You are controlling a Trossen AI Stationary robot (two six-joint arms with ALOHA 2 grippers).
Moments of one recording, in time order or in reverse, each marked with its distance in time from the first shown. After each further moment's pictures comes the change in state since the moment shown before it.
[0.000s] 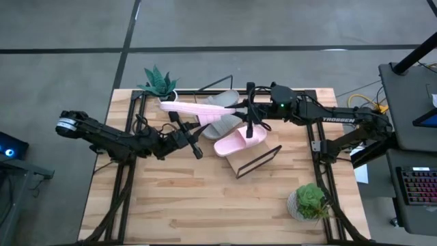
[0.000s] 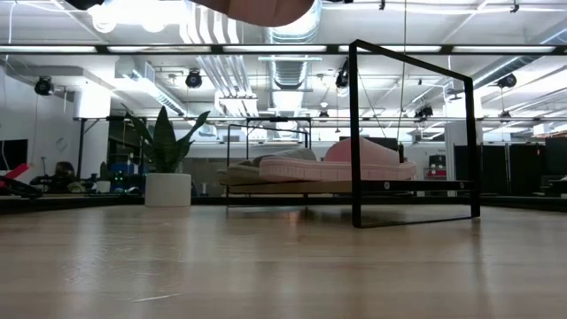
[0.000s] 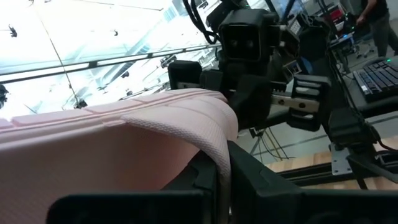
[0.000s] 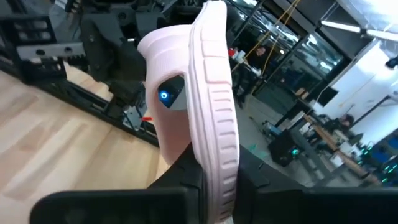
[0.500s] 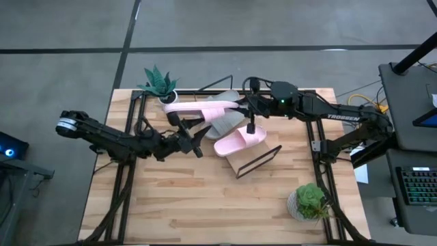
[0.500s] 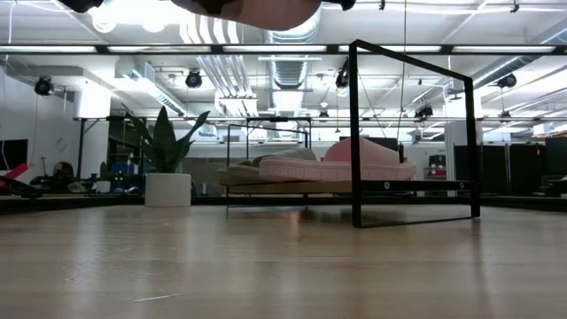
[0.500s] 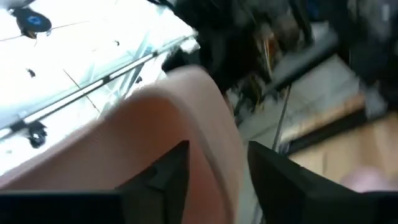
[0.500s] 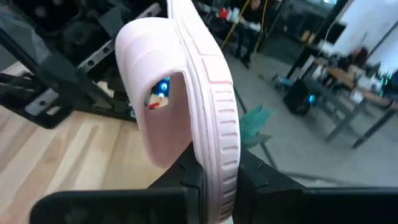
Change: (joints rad) left arm -0.006 0.000 -0.018 -0.028 -0.070 0.274; right arm -0.007 -0.005 0.114 -0.229 0.092 0.245
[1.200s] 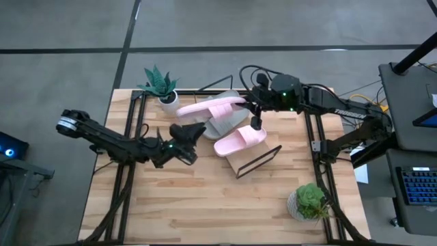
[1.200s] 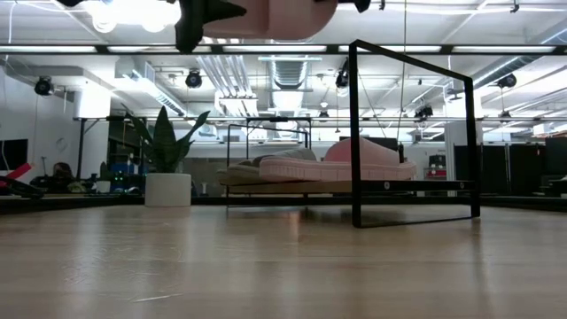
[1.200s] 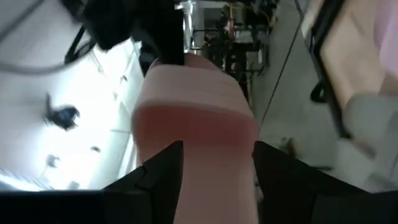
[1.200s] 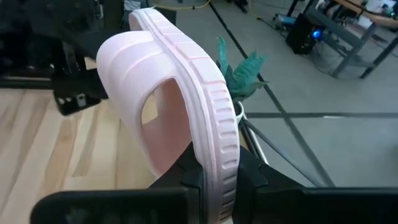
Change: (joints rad) left arm -0.085 0.004 -0.006 -0.085 -0.211 0.707; right arm -0.012 0.005 0.182 -0.358 0.058 0.177
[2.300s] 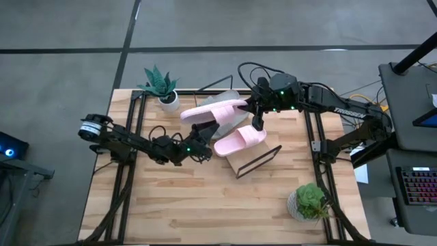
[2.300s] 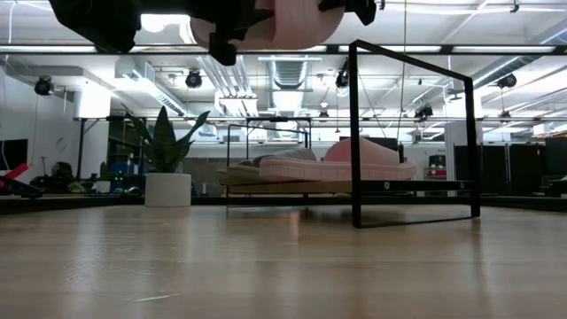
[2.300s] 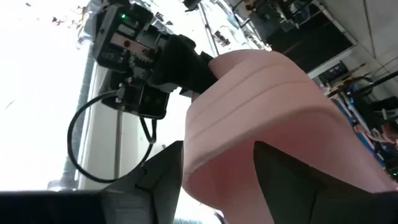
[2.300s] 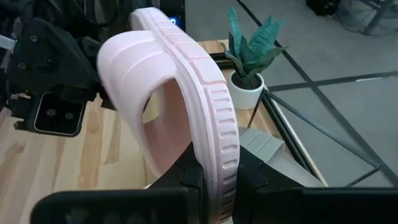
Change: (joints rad) left arm 0.108 0.323 0.030 0.590 0.188 0.931; right arm -0.035 0.001 0.001 -0.090 -0.086 0.141
